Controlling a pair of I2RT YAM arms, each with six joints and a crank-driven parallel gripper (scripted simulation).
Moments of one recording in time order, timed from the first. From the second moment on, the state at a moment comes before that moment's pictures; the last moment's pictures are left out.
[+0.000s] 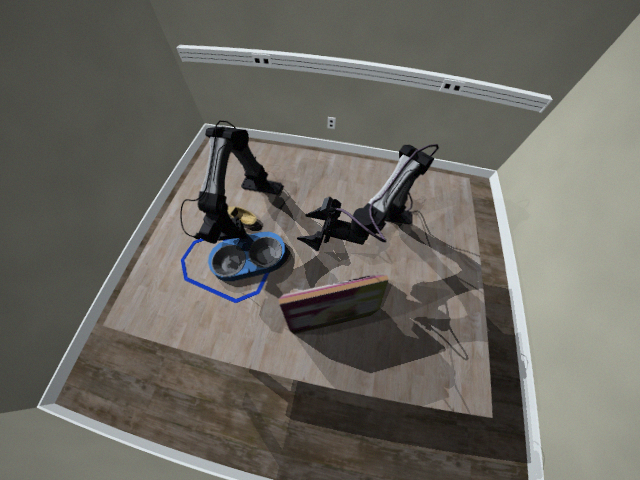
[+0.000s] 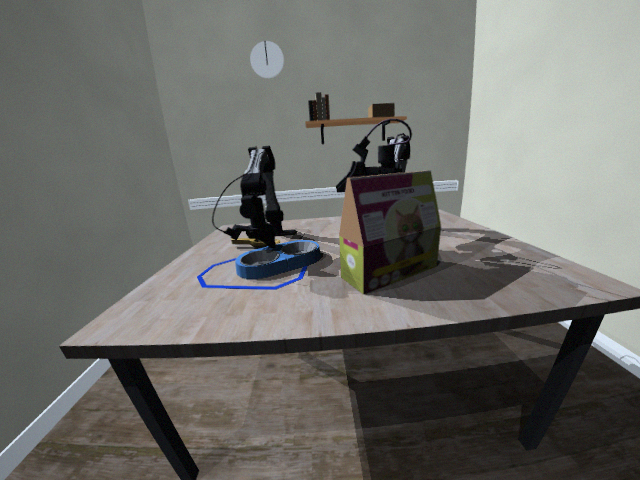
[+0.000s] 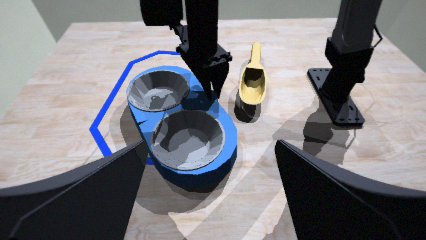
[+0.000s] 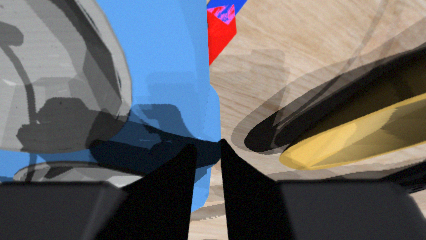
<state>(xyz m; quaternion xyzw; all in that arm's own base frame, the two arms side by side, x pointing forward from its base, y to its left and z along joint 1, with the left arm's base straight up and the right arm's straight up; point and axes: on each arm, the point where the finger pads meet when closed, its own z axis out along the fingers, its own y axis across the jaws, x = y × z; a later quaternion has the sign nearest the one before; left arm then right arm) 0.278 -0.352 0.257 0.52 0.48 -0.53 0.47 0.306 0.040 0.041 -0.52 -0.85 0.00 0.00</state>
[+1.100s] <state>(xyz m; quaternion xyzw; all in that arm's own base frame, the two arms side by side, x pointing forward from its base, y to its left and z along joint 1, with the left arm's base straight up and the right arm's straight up) 0.278 -0.352 0.257 0.52 0.48 -0.53 0.47 0.326 0.023 0.041 -0.64 -0.76 0.00 0.01</state>
